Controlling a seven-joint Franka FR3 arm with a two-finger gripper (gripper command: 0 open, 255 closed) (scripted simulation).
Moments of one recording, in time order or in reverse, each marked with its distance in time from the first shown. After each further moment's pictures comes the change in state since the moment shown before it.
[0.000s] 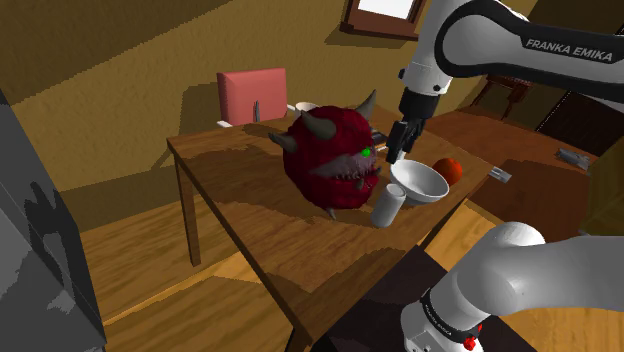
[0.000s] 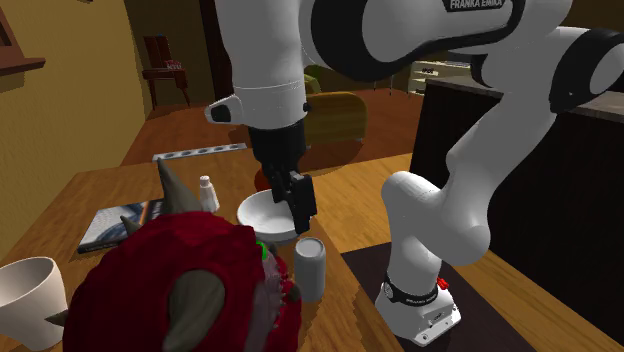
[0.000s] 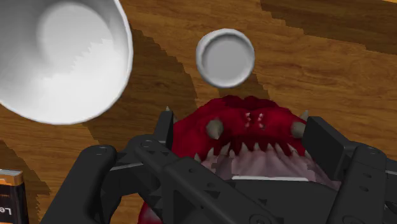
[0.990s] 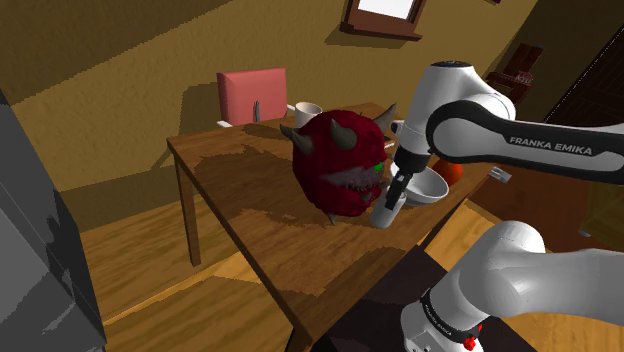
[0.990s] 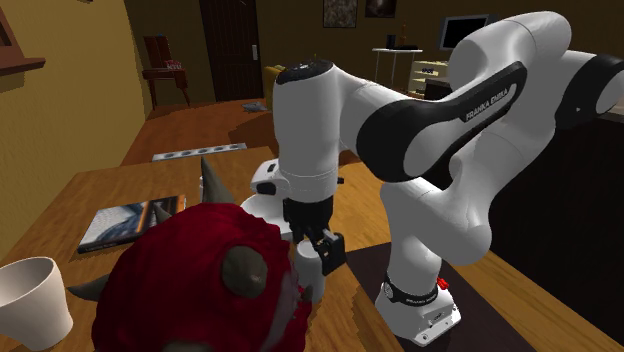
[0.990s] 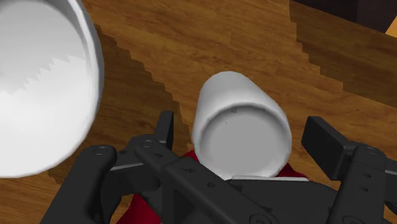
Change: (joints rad) arm 0.044 -0.192 0.007 -0.396 -0.059 0.234 -0.098
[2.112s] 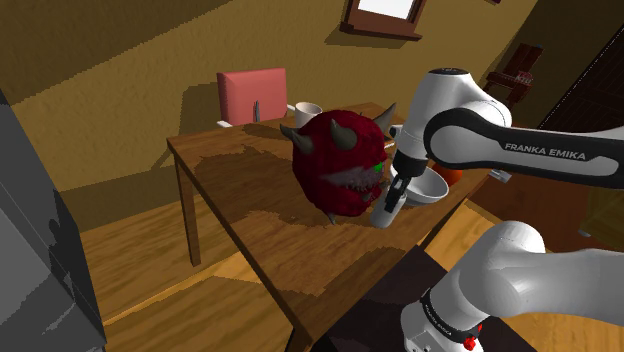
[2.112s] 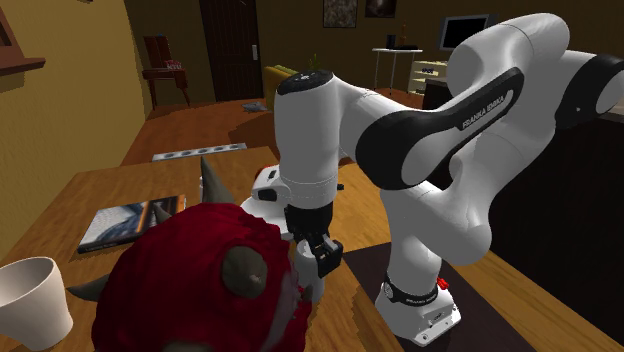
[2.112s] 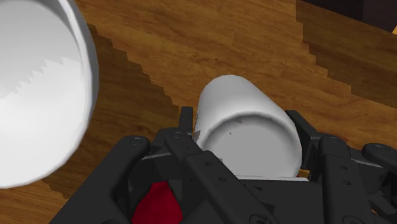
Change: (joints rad) arm -0.002 -0.001 -0.003 -0.032 -0.003 0.034 -0.002
